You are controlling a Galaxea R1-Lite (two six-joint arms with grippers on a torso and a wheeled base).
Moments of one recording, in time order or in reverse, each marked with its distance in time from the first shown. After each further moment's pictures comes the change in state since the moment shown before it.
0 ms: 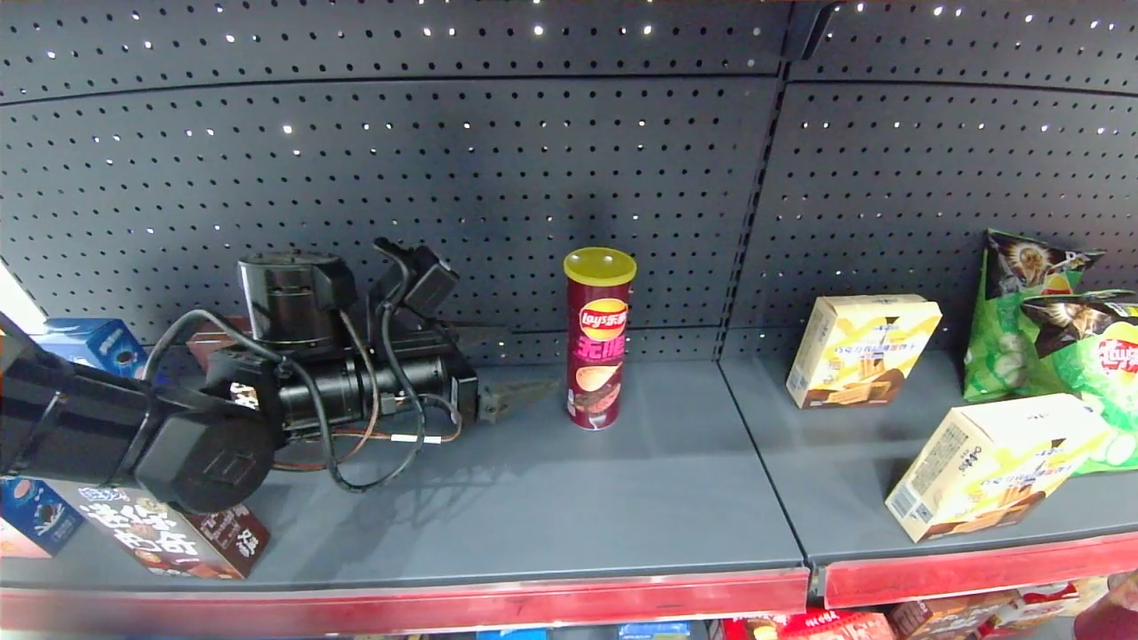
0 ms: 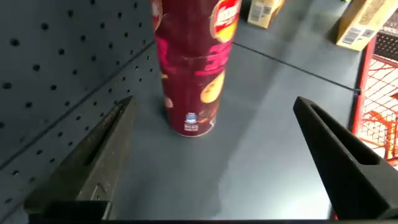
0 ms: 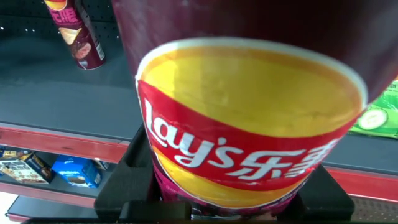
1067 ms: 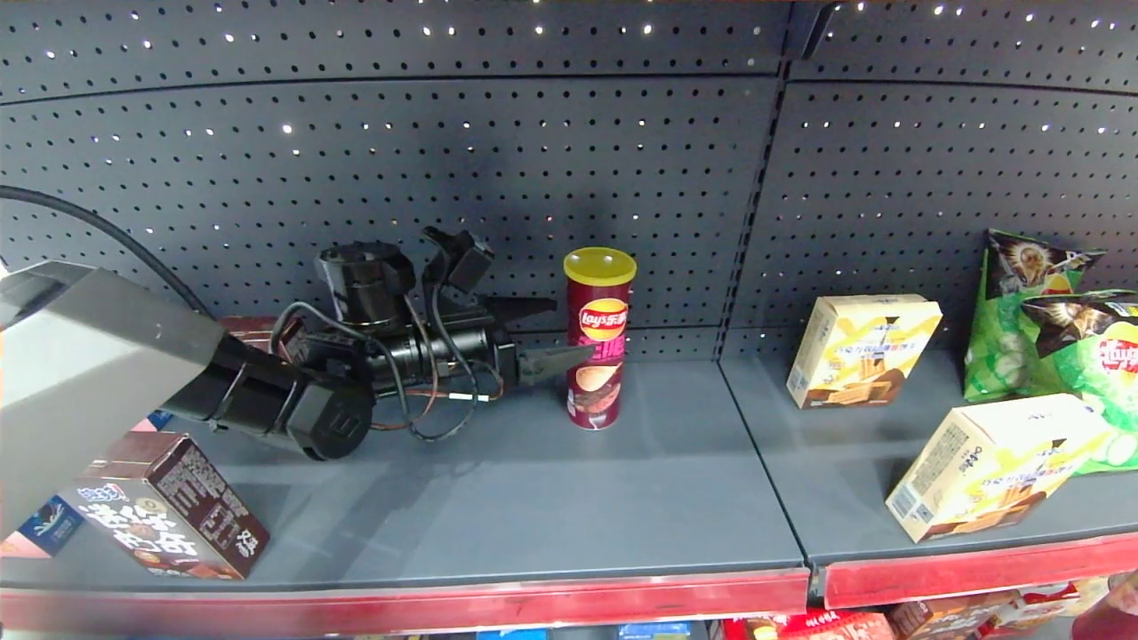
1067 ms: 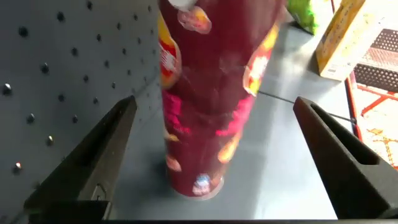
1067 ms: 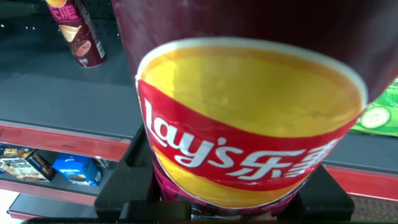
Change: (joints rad) left arm 0.003 0.249 -0.255 -0.169 -0.179 -0.119; right arm 0.000 0.001 0.004 0.002 0.003 0.000
